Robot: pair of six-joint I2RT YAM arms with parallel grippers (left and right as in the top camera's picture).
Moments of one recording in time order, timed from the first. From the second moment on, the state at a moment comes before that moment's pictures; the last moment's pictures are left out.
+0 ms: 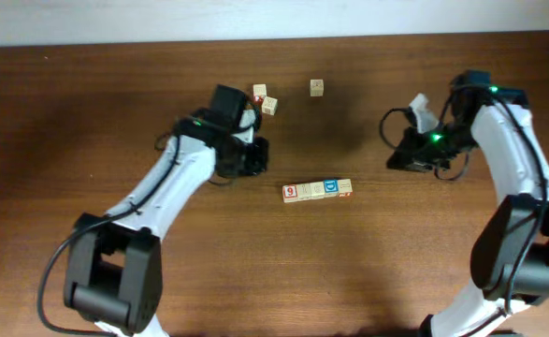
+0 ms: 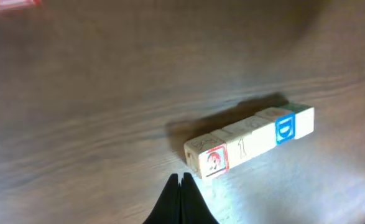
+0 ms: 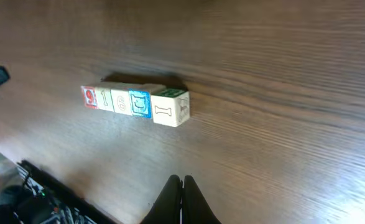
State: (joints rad) left arm -0.37 1.84 1.37 -0.74 0.32 -0.37; right arm -0.15 1.89 1.51 -1.23 -0.56 -0.17
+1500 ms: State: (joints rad) left arm -0.40 1.84 1.35 -0.83 0.20 -0.35; right arm 0.16 2.11 1.49 -1.15 -0.50 -0.13
